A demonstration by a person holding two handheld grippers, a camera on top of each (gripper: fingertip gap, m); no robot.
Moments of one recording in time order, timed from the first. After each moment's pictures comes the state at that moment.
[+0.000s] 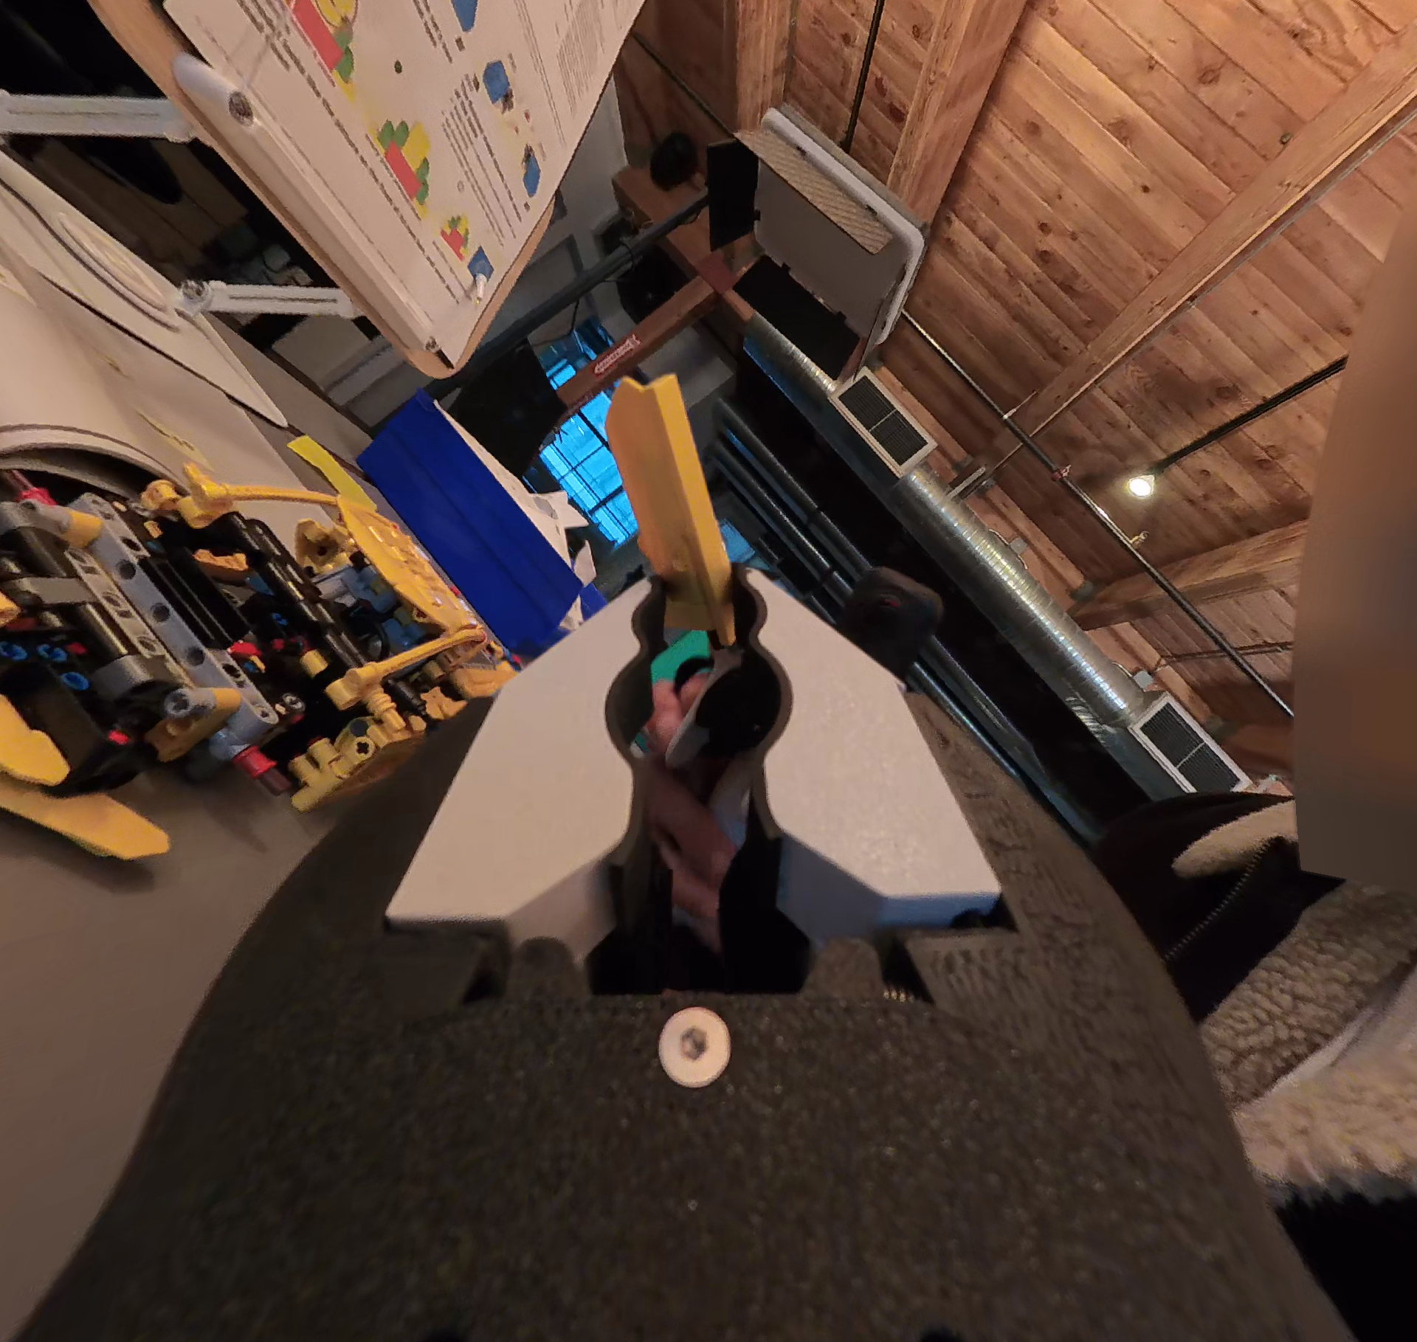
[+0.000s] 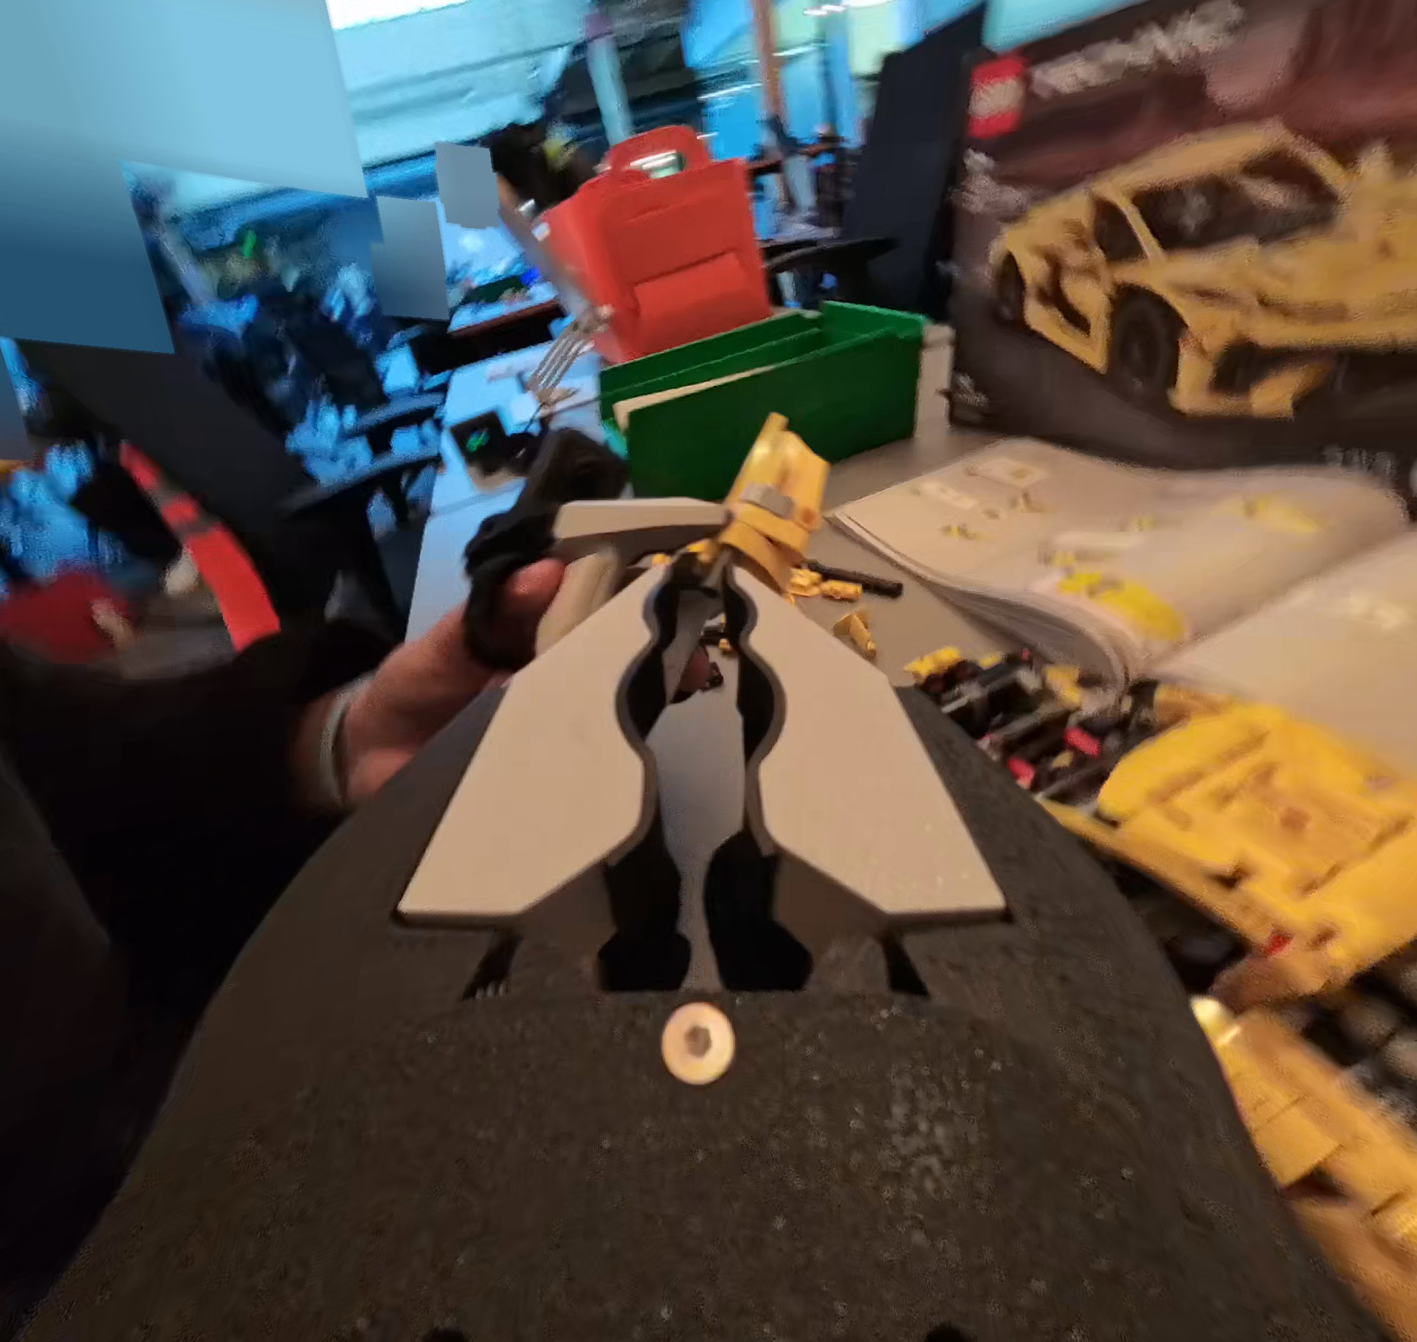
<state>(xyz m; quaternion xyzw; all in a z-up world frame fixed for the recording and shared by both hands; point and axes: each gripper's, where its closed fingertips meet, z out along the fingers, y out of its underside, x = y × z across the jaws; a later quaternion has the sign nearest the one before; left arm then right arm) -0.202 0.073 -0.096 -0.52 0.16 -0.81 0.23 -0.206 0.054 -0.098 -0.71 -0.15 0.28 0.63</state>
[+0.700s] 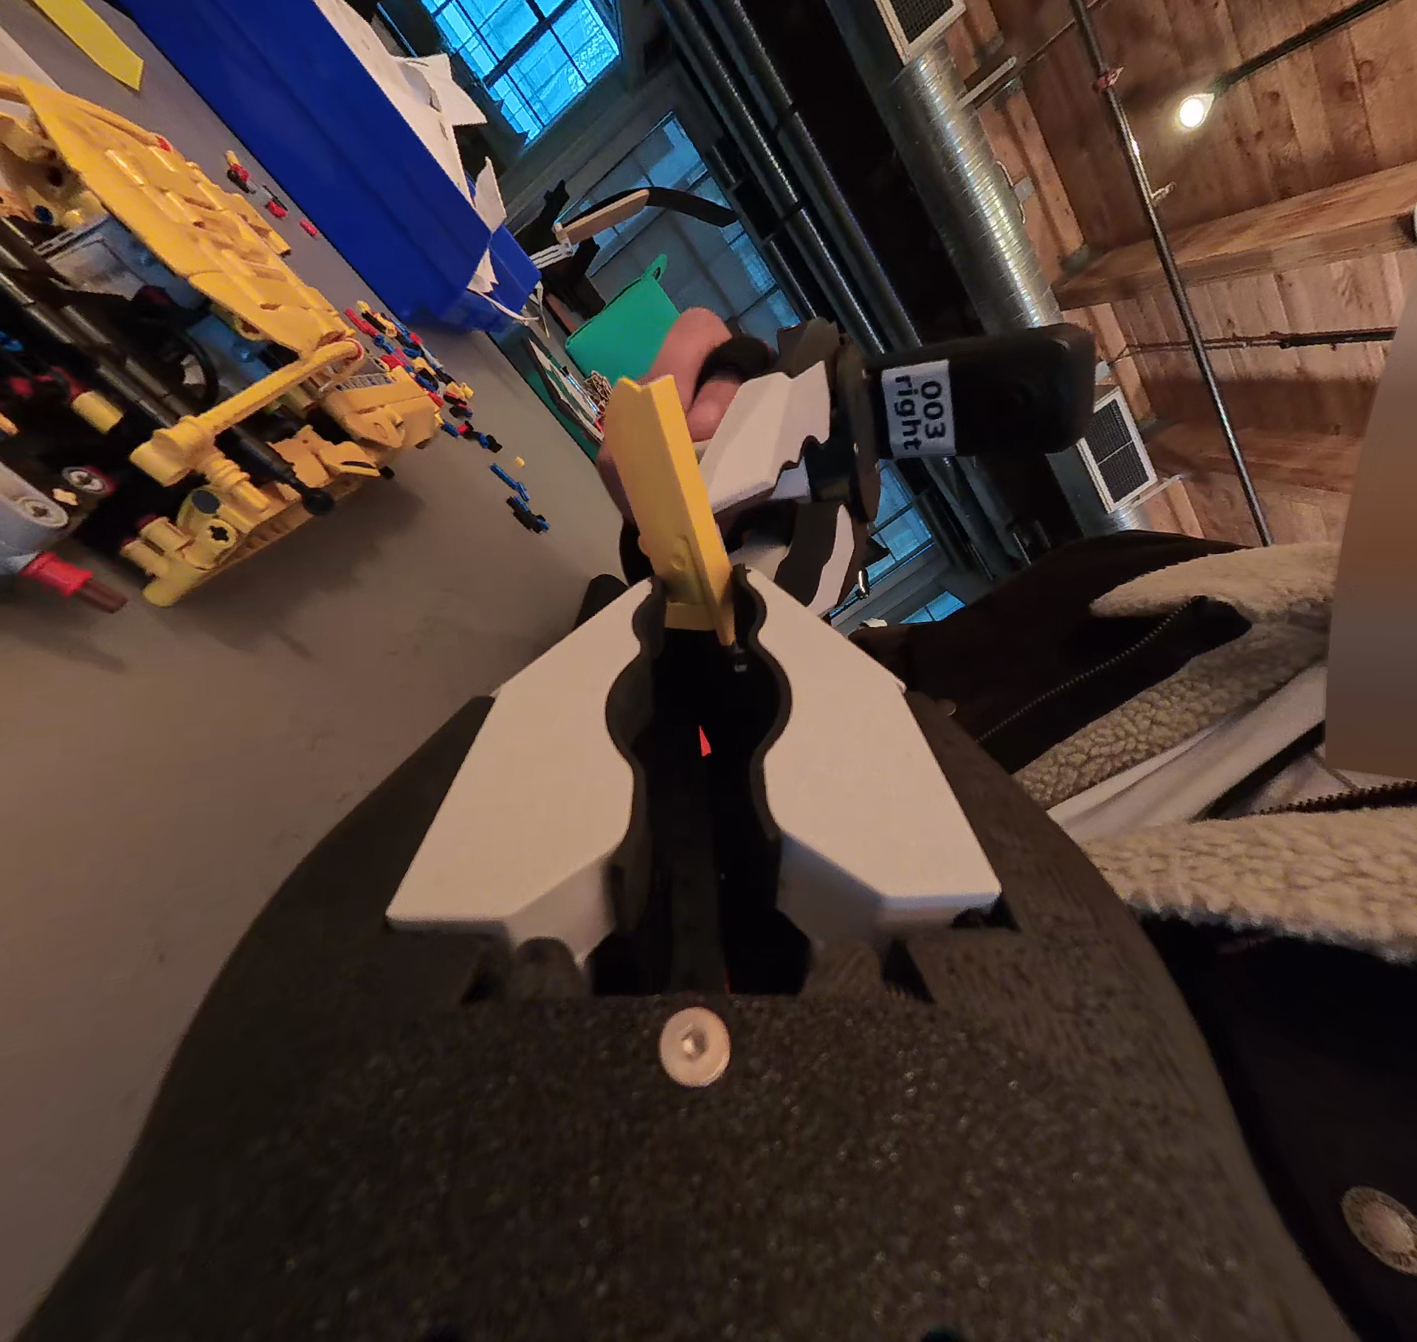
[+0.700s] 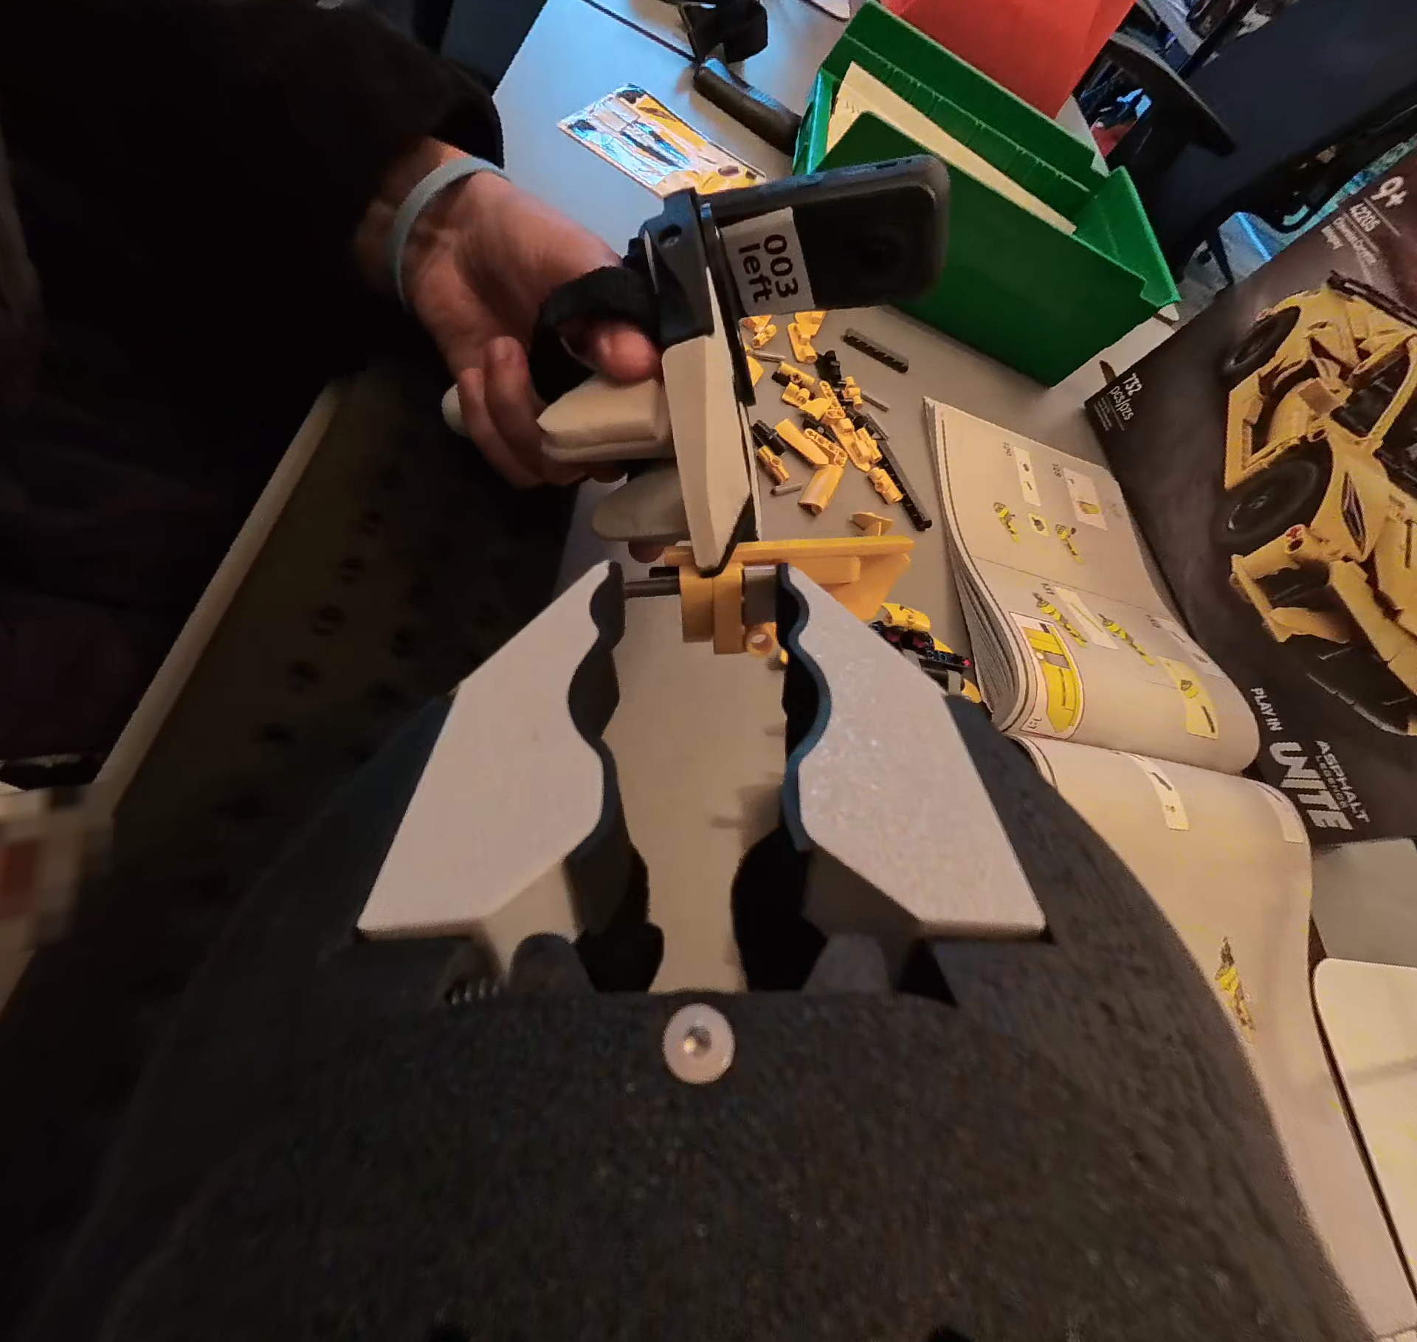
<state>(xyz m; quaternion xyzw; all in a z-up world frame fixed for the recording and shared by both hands) -0.196 0.013 -0.124 -0.54 0.35 -0.76 0.04 -0.209 0.015 -0.129 -0.69 -0.51 0.11 0.51</state>
